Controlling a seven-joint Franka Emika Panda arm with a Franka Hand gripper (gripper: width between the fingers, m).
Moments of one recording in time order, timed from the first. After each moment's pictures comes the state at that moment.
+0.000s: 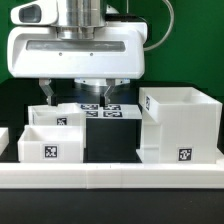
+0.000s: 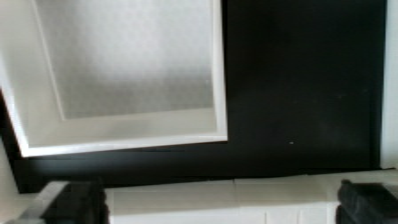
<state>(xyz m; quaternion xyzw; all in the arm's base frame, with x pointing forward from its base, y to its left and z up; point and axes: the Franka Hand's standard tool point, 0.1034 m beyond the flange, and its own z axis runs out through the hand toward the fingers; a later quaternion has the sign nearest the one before) 0.587 -0.073 0.098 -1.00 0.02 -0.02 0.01</state>
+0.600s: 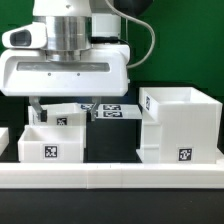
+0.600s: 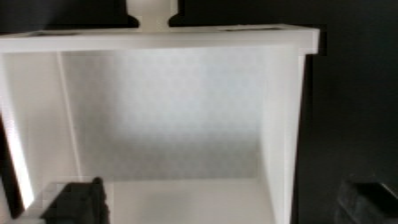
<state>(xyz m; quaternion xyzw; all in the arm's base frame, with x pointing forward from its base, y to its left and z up) 0.561 -0.090 0.057 -1.00 0.00 -0.01 0.00</state>
